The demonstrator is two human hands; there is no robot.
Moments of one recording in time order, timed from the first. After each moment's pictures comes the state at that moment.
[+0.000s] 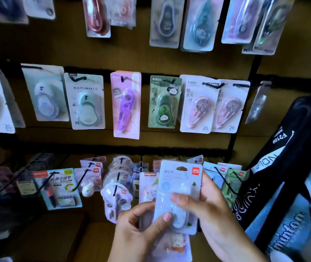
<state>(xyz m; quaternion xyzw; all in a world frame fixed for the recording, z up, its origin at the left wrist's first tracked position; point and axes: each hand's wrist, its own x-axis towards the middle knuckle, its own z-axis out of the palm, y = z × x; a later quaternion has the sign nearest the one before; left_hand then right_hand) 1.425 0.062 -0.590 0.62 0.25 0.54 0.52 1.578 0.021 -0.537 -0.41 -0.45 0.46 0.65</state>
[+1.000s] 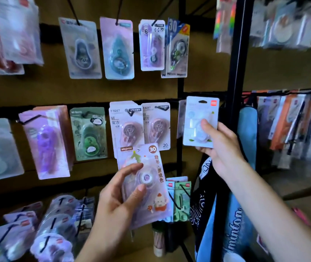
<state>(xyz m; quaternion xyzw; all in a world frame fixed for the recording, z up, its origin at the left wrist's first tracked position) 1.539 0.083 -0.509 0.65 0.13 0.52 0.54 1.769 0.022 -0.422 -0.45 -0.29 0.19 0.82</state>
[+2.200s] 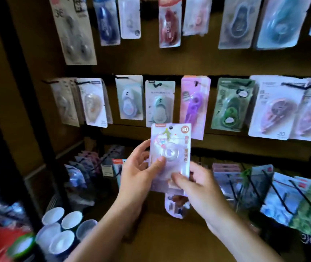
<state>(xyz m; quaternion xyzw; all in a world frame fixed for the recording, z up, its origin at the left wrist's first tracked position) 1.326 0.113 -0.527 0.53 0.37 0.63 0.44 1.466 0.073 -0.522 -0.48 -0.58 0.40 0.52</state>
